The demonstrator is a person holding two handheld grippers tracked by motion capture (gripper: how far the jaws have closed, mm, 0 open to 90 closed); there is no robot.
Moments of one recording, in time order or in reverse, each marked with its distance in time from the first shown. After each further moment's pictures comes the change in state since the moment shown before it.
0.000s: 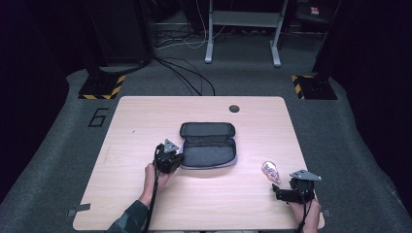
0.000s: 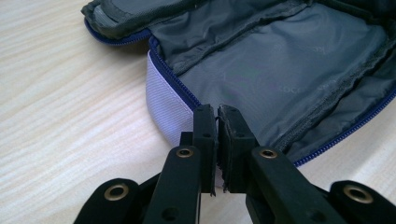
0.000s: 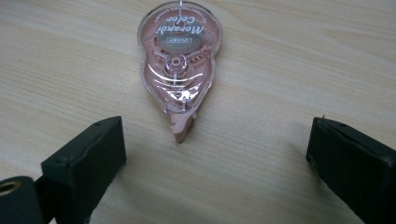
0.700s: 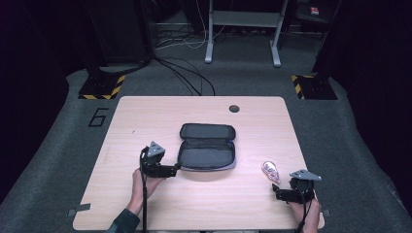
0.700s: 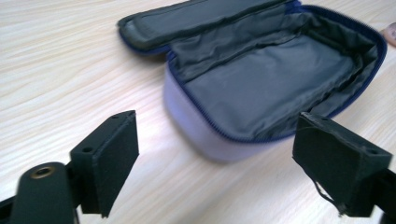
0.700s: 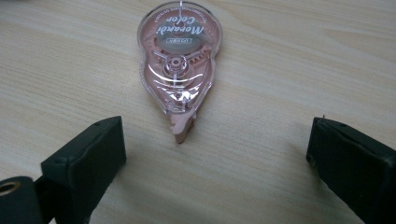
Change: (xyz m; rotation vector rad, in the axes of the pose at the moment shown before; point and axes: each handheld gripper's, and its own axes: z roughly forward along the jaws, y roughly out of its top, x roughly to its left) left arm 0.011 -0.012 -0.052 -0.071 -0.009 -0.059; right arm 0.000 0.000 0.000 -0.006 0.002 0.000
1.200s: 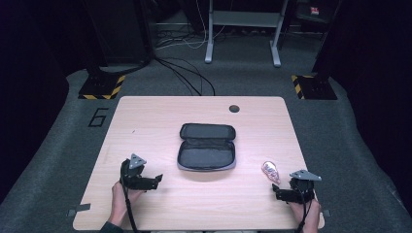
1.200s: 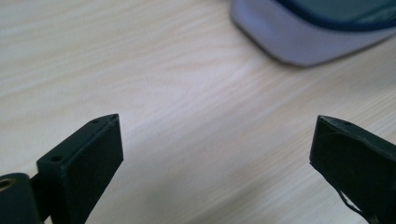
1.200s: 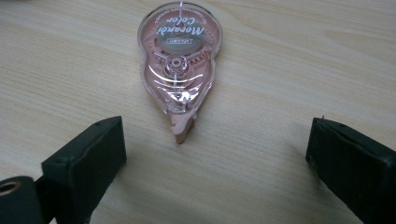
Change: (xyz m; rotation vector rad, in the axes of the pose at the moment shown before) left arm 0.029 -0.057 -0.024 0.091 0.120 -0.035; right arm 0.001 0.000 0.000 0.002 -0.005 -0.003
